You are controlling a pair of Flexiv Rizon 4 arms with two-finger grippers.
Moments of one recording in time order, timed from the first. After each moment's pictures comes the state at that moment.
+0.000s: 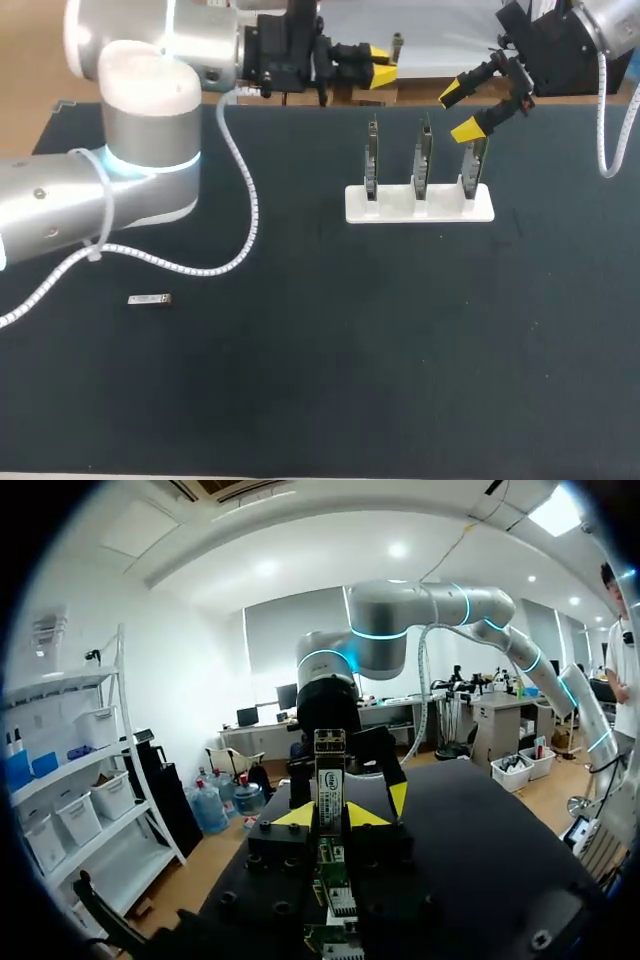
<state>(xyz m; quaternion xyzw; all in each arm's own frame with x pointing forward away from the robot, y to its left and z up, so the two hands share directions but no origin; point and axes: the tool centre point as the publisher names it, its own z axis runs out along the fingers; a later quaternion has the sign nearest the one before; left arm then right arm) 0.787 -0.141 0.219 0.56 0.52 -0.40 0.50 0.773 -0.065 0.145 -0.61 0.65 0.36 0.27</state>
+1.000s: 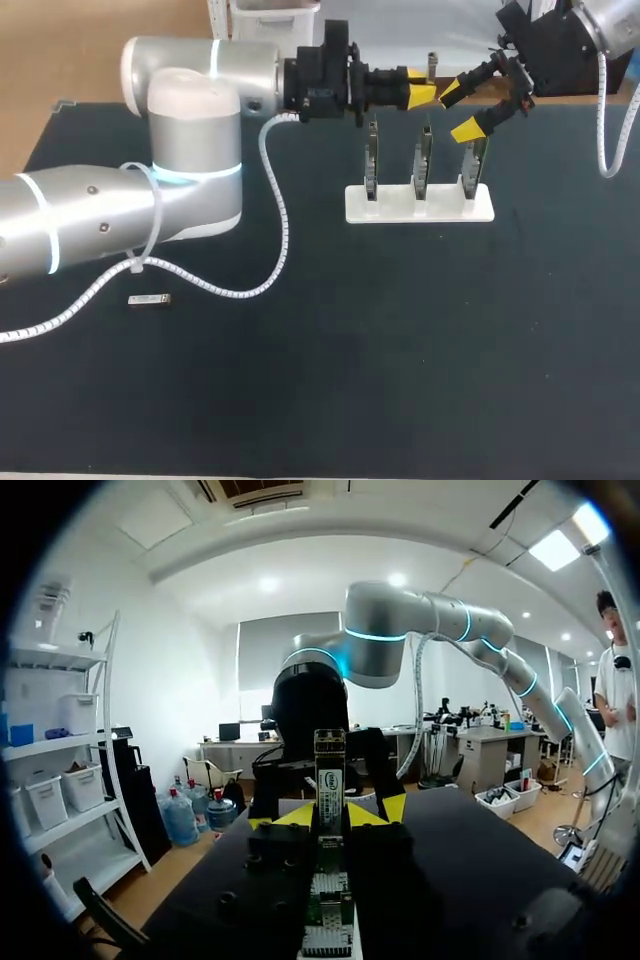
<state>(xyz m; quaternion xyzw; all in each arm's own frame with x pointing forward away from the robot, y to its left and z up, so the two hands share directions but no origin) 0.777 -0.190 0.191 0.53 0.50 -0.48 0.49 0.773 -0.065 0.145 -0.61 0.65 0.36 0.27</state>
